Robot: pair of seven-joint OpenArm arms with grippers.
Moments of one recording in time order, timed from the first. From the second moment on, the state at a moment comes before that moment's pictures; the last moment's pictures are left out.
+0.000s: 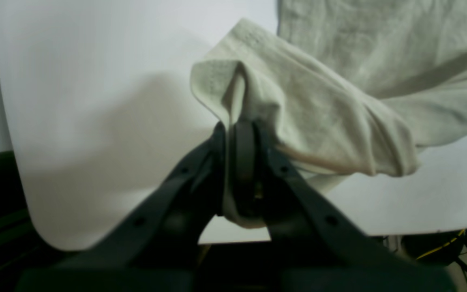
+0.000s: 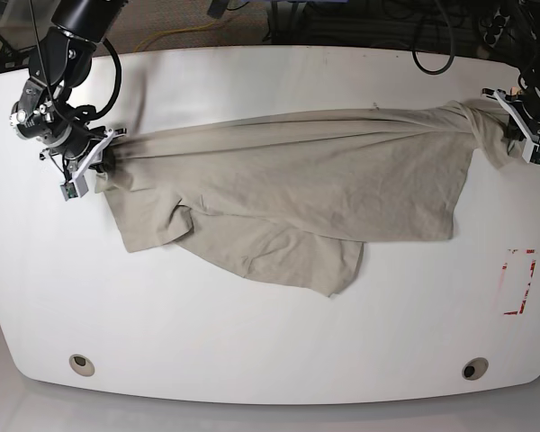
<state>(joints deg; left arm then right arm) 22.1 -20.4 -40.1 113.0 -24.4 -37.0 63.4 -5.1 13.4 32.5 90.8 23.3 41.1 -61.6</state>
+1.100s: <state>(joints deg) -1.6 -19.0 -32.1 93.6 -23.0 -39.7 66.1 -5.5 11.3 32.7 90.9 22.7 41.0 -61.6</state>
